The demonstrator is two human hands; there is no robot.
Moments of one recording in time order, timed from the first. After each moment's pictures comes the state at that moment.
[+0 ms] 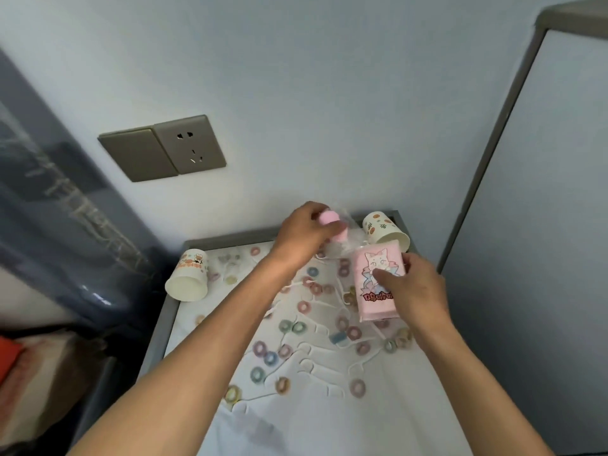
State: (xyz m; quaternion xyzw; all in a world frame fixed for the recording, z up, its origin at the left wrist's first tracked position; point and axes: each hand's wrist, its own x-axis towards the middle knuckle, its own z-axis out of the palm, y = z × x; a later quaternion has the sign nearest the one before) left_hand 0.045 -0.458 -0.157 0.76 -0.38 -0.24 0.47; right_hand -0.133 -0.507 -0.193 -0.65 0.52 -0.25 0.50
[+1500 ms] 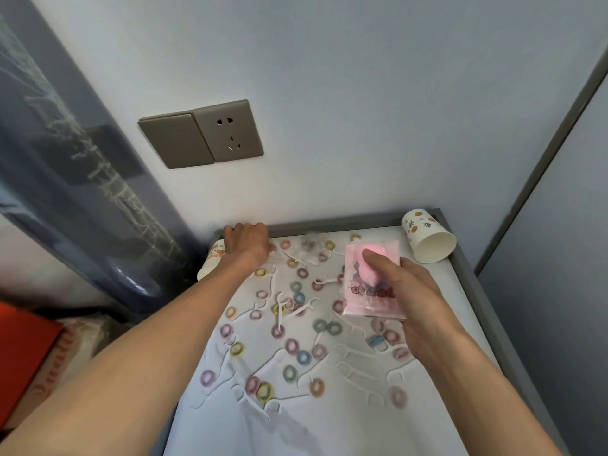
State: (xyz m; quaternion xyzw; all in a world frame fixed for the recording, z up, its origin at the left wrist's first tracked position) left_hand 0.188 -0.405 -0.211 0.94 -0.33 -0.03 -0.08; right_hand -0.085 -0.467 -0.181 -0.46 0.41 -0.22 0.75
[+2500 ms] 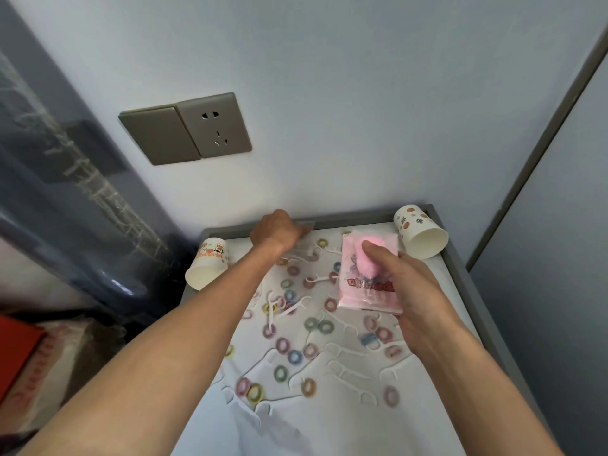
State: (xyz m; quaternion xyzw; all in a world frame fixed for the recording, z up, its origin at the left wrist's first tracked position) left_hand 0.146 -0.452 -0.206 0.94 -0.26 -0.14 0.17; right_hand -0.087 -0.477 -0.189 -0.45 0.40 -0.23 0.77
